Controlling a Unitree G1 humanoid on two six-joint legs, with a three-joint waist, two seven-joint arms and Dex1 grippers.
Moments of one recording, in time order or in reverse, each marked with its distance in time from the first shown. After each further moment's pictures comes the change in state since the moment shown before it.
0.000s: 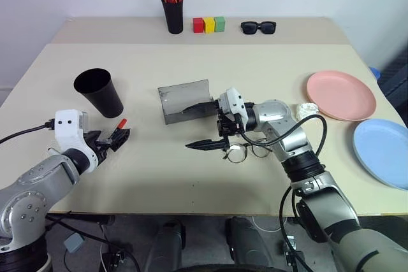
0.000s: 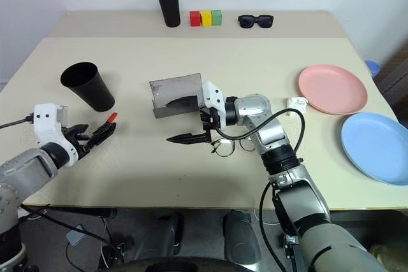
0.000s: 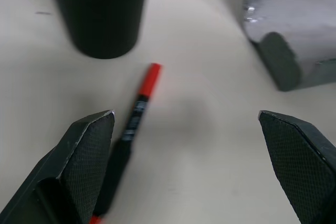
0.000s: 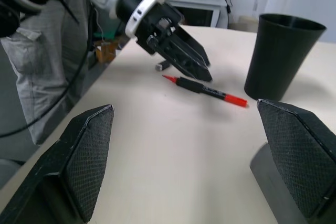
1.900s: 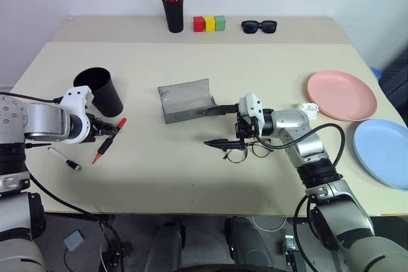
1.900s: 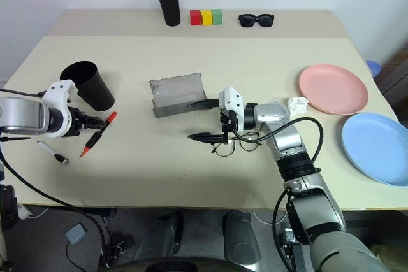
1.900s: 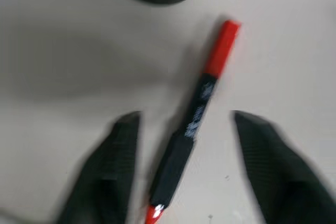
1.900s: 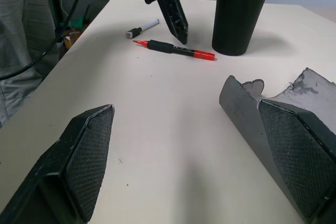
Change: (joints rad) left arm -0.620 0.325 -0.361 0.785 -0.365 0.431 0.366; right arm 0.088 -0.076 -0.053 0.033 0.005 -0.056 -0.035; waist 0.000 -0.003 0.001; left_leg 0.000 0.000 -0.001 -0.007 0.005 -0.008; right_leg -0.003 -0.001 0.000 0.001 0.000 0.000
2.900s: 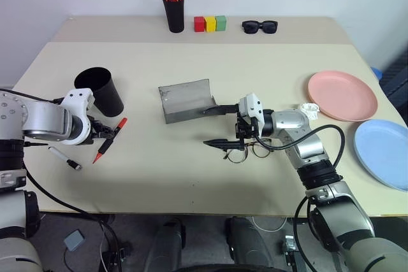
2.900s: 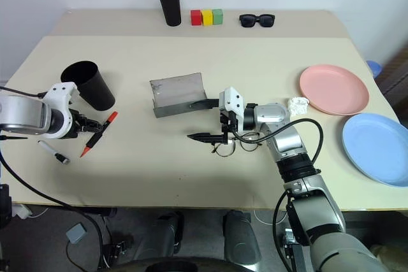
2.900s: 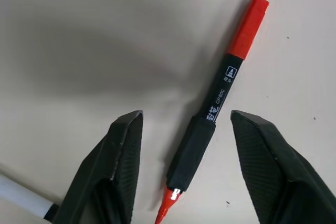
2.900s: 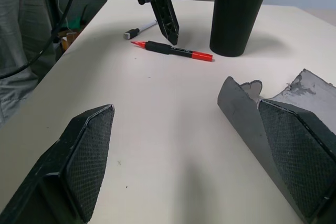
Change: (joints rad) left arm -0.032 0.016 -0.096 0.044 -0.087 0.000 0.116; right arm 0.007 0.001 -0.001 -0.011 0.000 0.000 -0.021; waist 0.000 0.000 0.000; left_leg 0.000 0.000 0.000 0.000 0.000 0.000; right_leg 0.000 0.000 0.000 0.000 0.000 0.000
